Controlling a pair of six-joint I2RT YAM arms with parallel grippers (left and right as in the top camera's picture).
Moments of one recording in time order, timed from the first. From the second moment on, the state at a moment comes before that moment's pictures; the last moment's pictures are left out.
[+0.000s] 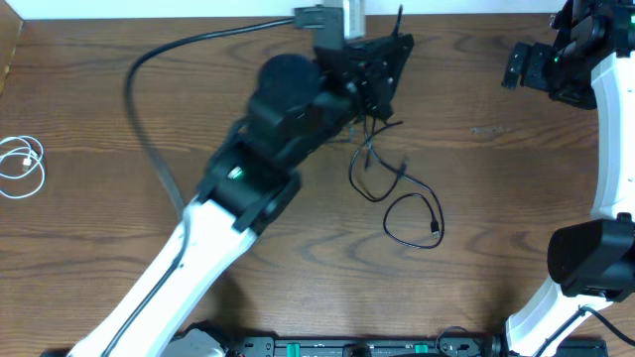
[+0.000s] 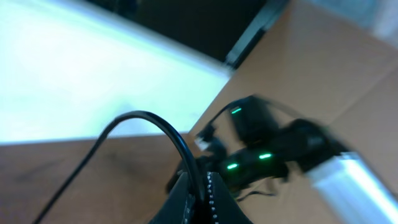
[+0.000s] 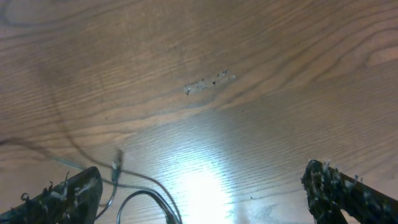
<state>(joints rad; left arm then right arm) -0.64 1.35 1.44 -0.08 0.19 -0.63 -0.10 1.92 2.08 -1.38 -0.02 0.22</state>
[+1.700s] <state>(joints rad) -0.64 1.30 1.45 -0.92 -0.30 -0.35 -0.10 1.92 2.08 -1.38 -0.02 0.22</state>
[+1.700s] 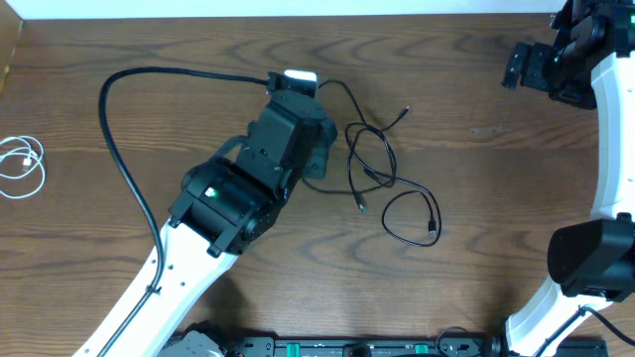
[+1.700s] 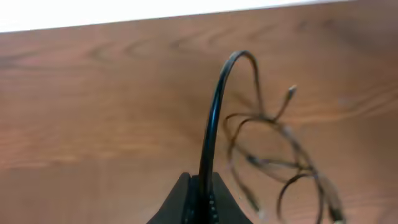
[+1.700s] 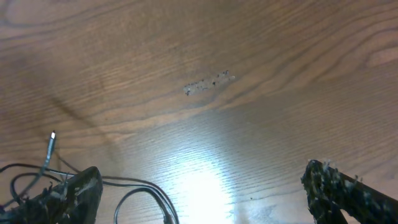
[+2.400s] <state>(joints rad) -0.64 1.30 1.45 -1.02 -0.31 -0.35 0.03 1.92 2.08 -1.53 -0.61 0.22</state>
